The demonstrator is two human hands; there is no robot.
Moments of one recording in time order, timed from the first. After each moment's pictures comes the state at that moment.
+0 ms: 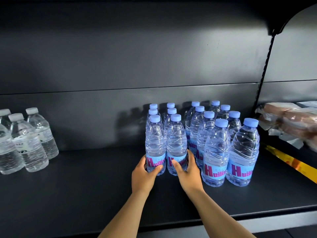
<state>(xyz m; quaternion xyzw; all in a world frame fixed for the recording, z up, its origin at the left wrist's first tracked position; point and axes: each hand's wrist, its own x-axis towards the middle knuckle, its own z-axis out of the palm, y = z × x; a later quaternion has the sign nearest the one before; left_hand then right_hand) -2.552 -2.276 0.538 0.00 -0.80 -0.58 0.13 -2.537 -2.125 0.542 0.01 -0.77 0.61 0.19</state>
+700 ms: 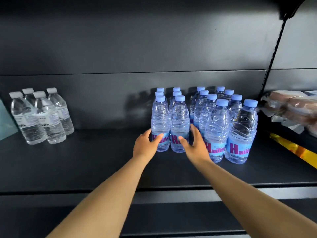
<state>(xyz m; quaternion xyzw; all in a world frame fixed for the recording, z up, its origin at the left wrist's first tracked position) -2.529 -2.282 0.580 0.03 -0.89 -0.44 0.13 -2.517 -2.110 0.567 0.06 -0.82 0.54 0.19</state>
